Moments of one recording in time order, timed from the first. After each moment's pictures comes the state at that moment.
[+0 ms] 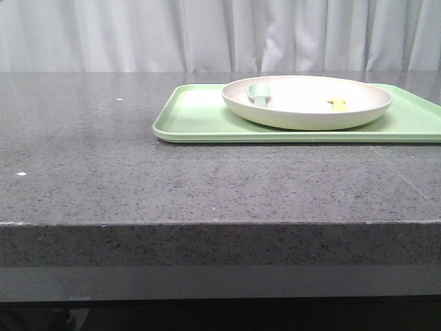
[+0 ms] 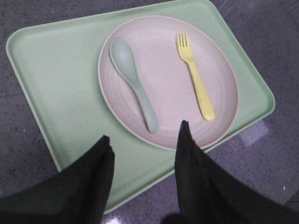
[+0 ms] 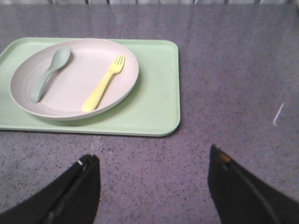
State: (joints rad) left arm -0.42 1.63 -1.68 -0.45 0.93 0.16; right arm -0.01 0.51 -0.70 0.12 0.70 -0.04
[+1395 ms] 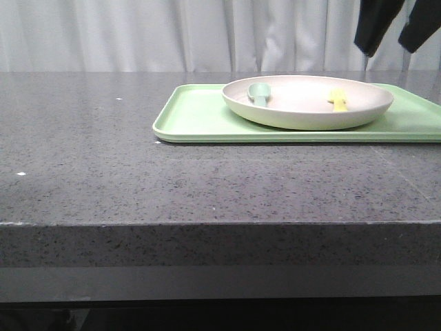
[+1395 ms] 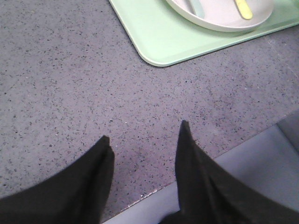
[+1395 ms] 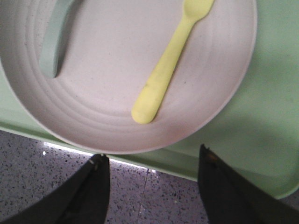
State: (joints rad) left arm -0.16 0.90 -0.90 -0.54 0.91 0.46; right arm 0.22 1.59 -1.49 0.09 1.07 0.07
